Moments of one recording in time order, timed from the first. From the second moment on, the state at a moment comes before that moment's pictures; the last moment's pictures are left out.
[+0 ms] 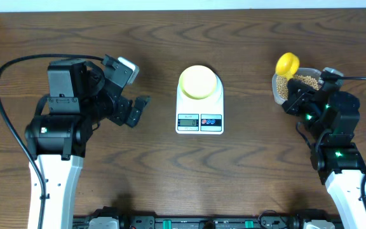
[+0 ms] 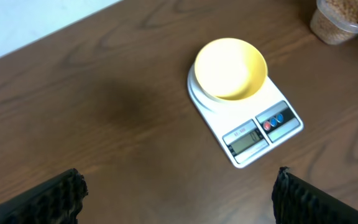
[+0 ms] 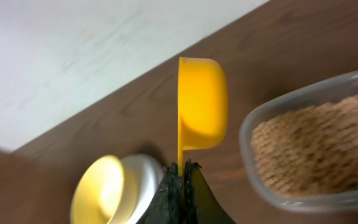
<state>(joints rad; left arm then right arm) -0.03 1.17 1.29 -0.94 0.38 0.43 0.00 1.04 0.63 0.01 -0.24 0.54</state>
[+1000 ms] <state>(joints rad) -0.02 1.18 1.29 -1.06 0.57 0.65 0.00 1.04 0.63 -0.07 -0.42 0.48</state>
